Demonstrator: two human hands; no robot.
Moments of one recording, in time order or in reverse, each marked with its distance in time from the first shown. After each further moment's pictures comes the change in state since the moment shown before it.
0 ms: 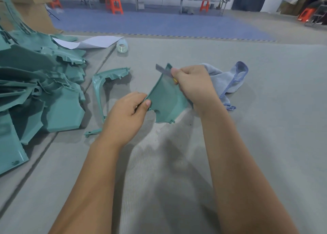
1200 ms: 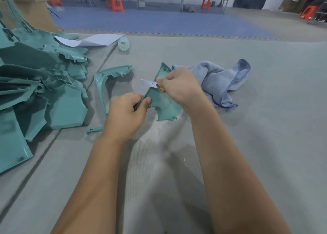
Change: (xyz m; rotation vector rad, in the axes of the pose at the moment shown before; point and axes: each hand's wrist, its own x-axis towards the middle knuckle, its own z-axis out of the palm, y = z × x) left_hand -0.002 -0.008 0.002 0.057 0.126 -0.065; right_hand -0.012 -0.014 0.023 -0.266 -0.116 -0.004
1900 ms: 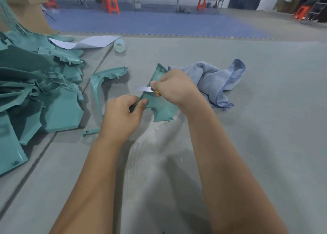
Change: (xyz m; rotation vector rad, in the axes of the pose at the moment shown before) left_hand -0.001 0.000 0.002 -0.010 0.023 -0.029; right_hand -0.004 -0.008 -0.004 -0.084 -0.105 0.035
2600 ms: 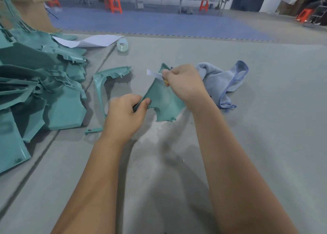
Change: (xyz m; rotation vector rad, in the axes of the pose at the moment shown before) left_hand 0.001 -0.005 0.000 0.036 -0.004 0.057; right_hand 0.014 0.012 -0.001 0.136 0.206 -0.046
